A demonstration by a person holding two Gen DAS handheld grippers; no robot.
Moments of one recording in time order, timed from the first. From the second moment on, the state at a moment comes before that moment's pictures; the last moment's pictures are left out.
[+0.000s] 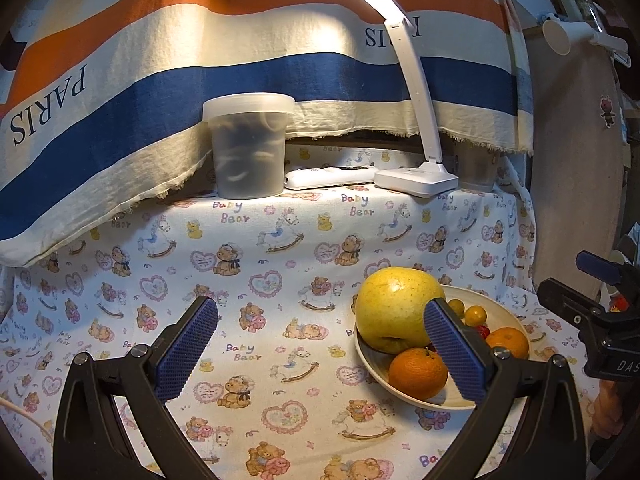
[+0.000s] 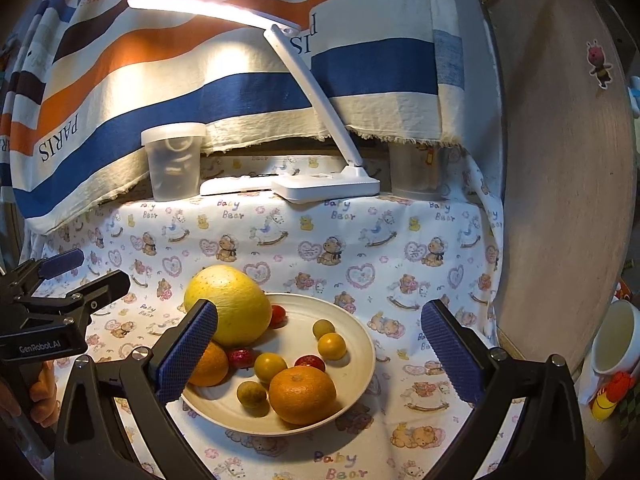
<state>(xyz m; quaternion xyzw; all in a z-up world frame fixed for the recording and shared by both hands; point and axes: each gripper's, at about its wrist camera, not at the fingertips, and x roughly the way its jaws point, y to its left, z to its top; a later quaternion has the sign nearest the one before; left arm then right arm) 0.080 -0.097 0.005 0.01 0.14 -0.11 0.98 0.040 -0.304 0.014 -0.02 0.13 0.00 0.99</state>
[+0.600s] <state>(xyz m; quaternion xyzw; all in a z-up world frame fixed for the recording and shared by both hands) 0.080 -0.098 0.005 0.01 0.15 -0.12 0.98 0.042 -0.305 0.013 -0.01 0.14 -0.01 0.99</state>
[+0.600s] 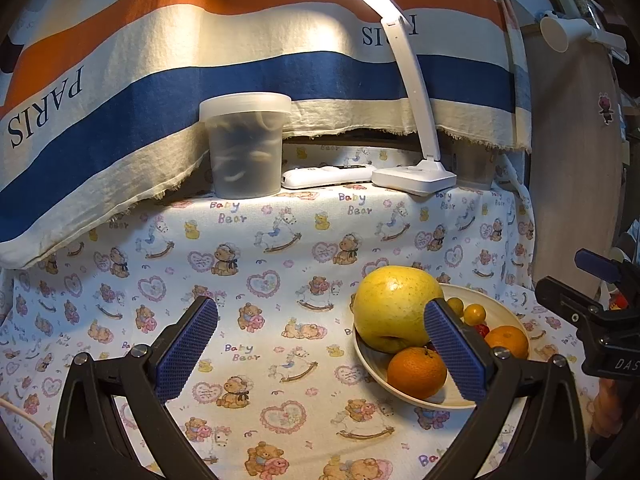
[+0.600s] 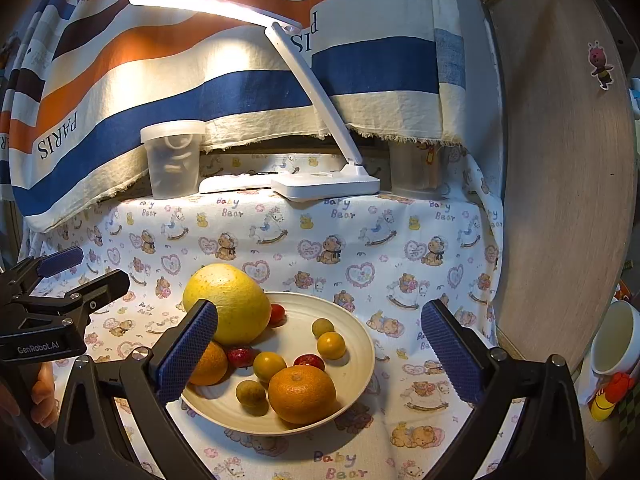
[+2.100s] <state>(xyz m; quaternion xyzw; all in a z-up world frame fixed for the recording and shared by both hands) 0.084 -0.096 0.003 0.01 0.15 -0.12 0.98 0.043 -0.305 0.013 -0.01 0.14 0.00 0.99</state>
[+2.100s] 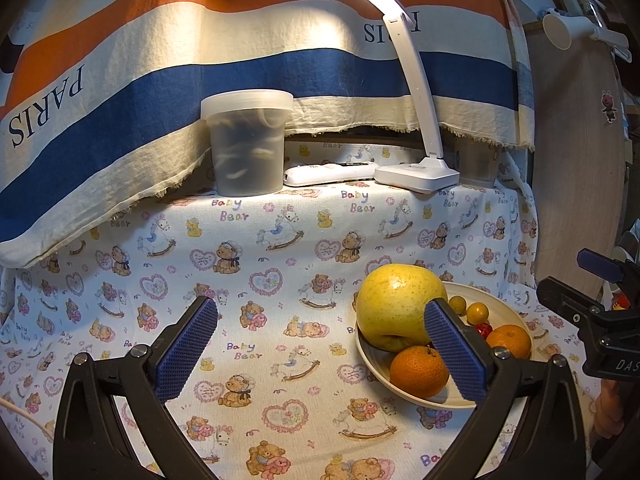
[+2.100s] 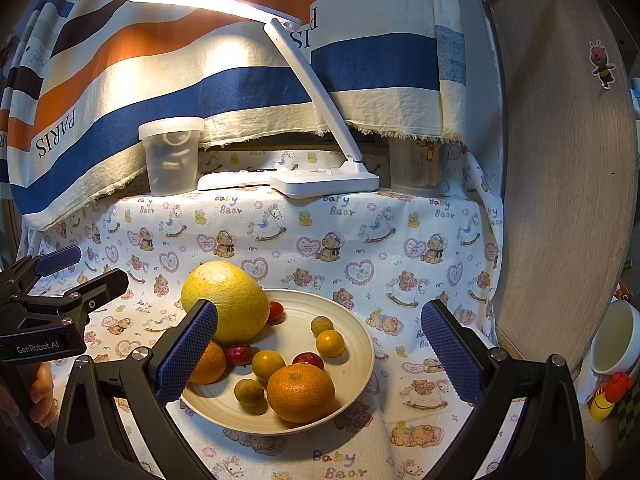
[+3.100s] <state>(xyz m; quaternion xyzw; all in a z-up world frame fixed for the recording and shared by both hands) 0.084 -0.095 0.003 0.01 0.15 -0.12 0.98 0.043 -0.304 0.014 -0.01 0.14 0.00 0.99</state>
